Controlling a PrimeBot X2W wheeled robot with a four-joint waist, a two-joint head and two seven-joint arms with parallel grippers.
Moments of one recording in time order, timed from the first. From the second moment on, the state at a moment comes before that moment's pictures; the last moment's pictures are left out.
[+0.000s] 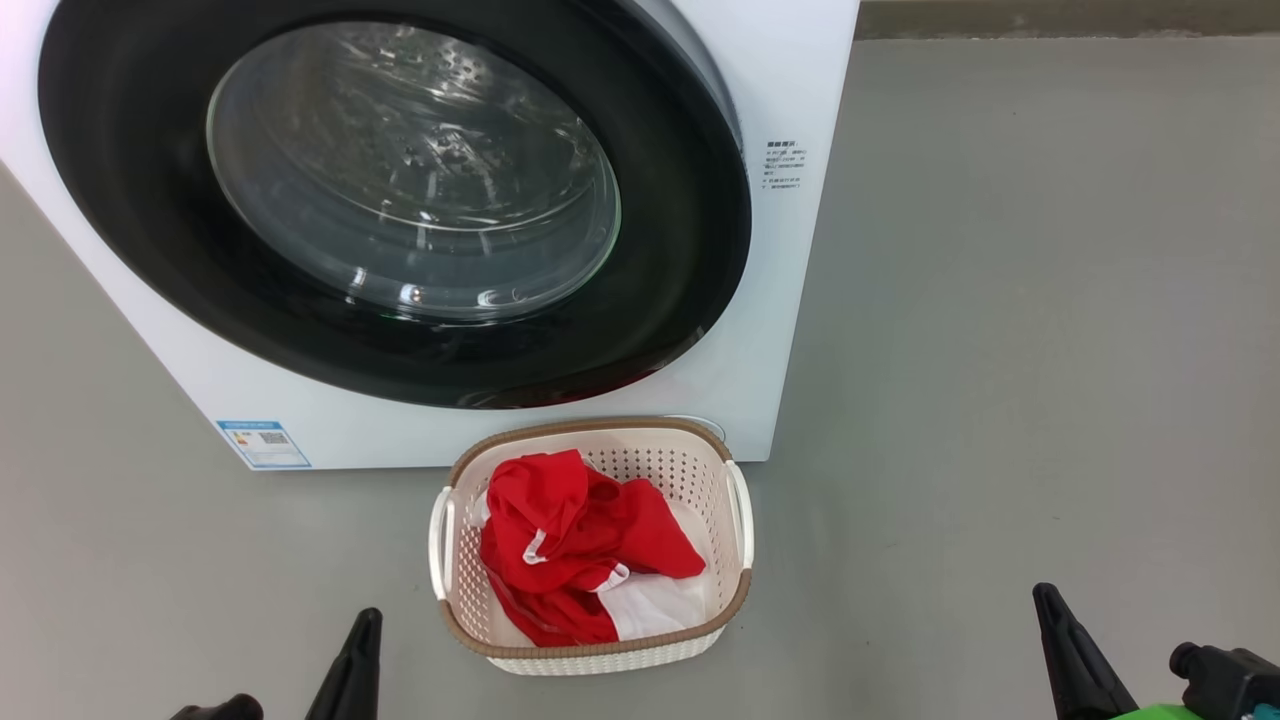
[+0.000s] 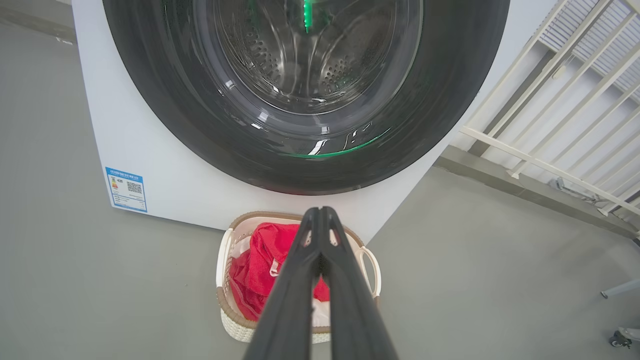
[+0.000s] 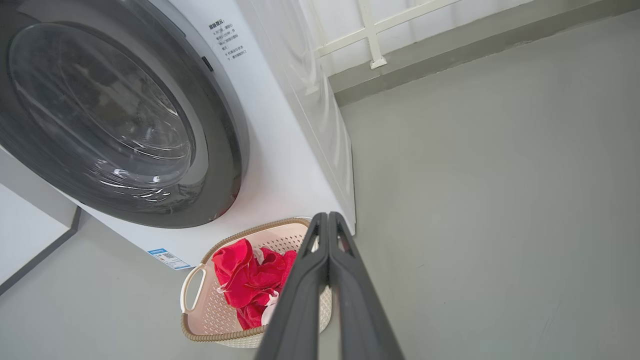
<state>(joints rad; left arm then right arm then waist) 0.04 0.08 -0.06 0.23 -0.50 -0.13 -0.20 0.12 -0.08 -0.02 0.28 0.58 0.13 -0.21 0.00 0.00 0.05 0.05</state>
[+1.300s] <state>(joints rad) 0.02 0.08 -0.03 0.24 -0.92 -0.13 -0.10 0.07 -0.07 -0.05 0.28 0.96 0.13 -0.10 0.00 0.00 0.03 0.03</state>
